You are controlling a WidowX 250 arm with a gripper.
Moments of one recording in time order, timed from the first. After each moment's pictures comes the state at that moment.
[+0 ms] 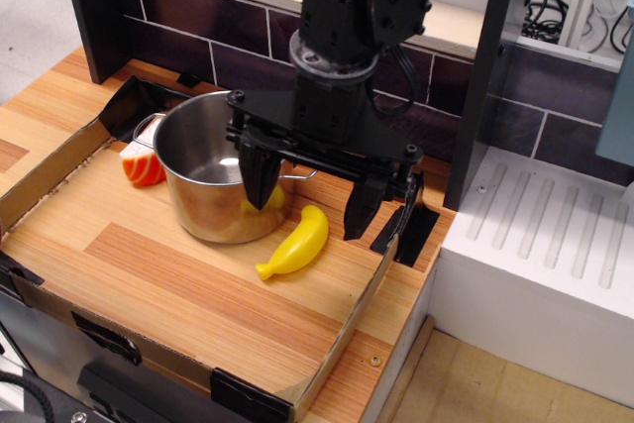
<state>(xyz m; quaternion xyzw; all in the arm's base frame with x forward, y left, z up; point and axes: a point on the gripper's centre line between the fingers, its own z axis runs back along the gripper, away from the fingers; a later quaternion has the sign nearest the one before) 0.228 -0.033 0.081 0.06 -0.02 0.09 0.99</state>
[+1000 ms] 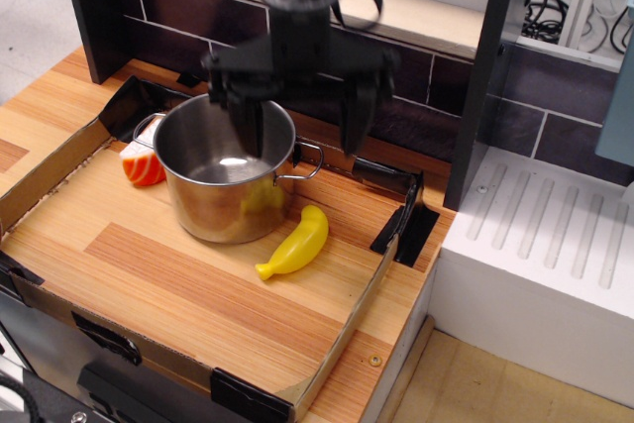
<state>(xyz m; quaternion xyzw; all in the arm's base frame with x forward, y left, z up) 0.264 -0.006 0.102 0.01 -0.07 0.29 0.95</state>
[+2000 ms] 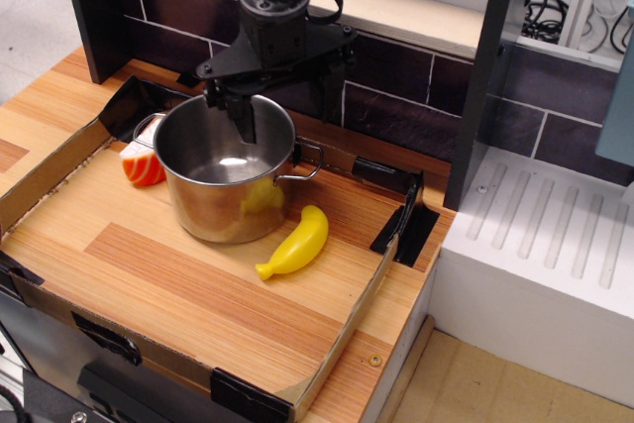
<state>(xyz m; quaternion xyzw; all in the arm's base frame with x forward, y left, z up) 0.301 0.037 0.065 0.01 -0.11 0.44 0.89</state>
